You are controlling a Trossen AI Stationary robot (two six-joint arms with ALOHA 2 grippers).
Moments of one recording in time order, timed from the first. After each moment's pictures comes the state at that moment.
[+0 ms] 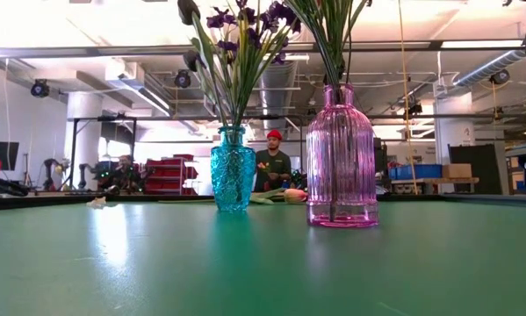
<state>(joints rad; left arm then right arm) -0.48 1.14 1.12 -0.03 -0.31 0.18 0.37 1.05 0.57 1.17 0.11 -0.42</state>
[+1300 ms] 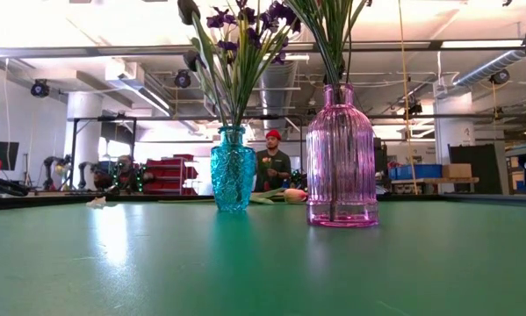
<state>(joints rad) -0.48 1.52 1.12 0.70 -0.13 0.31 0.63 1.78 1.39 1.17 0.33 -0.61</state>
